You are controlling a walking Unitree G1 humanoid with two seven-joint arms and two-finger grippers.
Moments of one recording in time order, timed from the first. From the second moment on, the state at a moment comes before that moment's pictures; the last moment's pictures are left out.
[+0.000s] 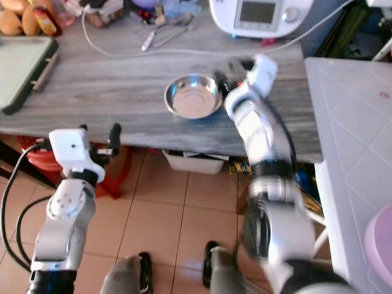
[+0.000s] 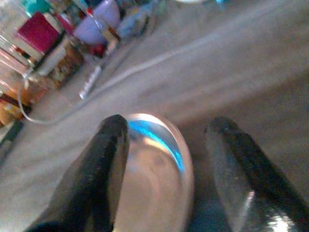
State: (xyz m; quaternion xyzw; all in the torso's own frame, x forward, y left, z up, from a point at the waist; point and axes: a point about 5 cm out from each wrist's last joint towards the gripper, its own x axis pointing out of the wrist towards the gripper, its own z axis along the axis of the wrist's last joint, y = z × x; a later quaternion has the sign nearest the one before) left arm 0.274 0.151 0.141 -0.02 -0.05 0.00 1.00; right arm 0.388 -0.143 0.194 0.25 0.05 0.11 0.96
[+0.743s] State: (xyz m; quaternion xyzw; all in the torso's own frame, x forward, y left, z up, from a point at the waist) left arm 0.269 0.159 0.132 -0.03 -0.03 0.03 1.00; right arm 0.276 -0.151 0.162 -0.06 -0.09 0.05 0.99
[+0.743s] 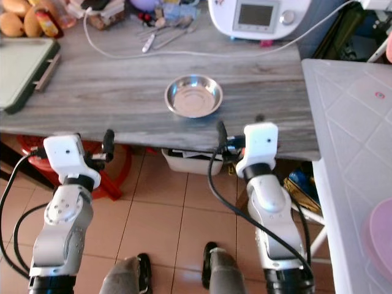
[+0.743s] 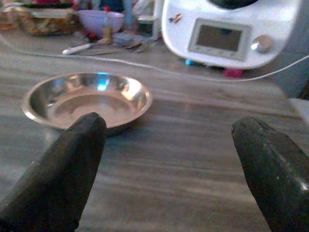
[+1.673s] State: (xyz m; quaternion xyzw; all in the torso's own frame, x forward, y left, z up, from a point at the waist) left arm 0.264 0.153 0.120 -0.05 0.00 0.03 1.00; right arm 0.288 -0.160 0.137 -0.06 -0.03 -0.05 1.00
